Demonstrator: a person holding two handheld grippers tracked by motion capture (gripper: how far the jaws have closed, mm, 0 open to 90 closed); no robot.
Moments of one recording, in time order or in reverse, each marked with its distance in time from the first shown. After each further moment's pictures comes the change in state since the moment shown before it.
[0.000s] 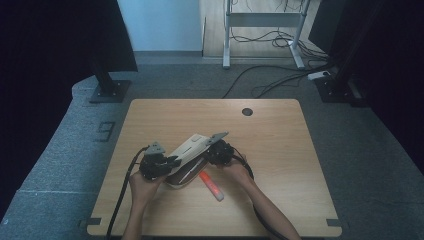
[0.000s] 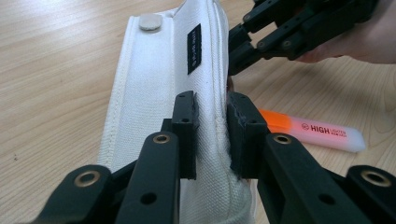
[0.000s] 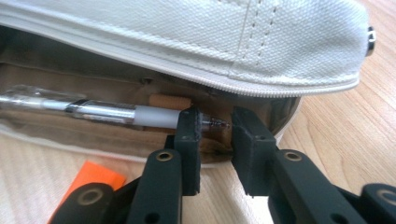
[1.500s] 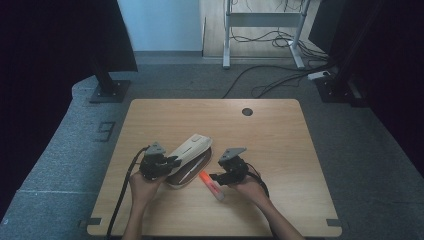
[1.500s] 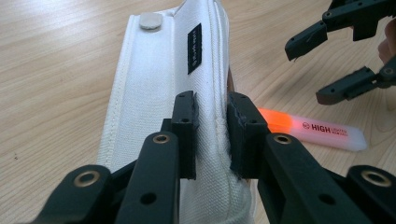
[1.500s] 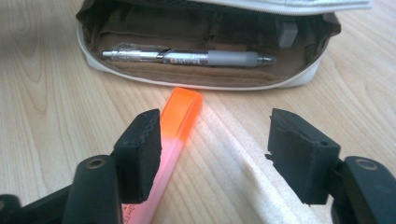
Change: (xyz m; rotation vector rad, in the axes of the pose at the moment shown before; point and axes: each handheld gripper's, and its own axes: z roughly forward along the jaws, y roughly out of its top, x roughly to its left) left arm -0.001 0.000 0.000 0.004 0.003 0.003; right arm 0.034 -0.044 -0.054 -0.061 0.055 0.054
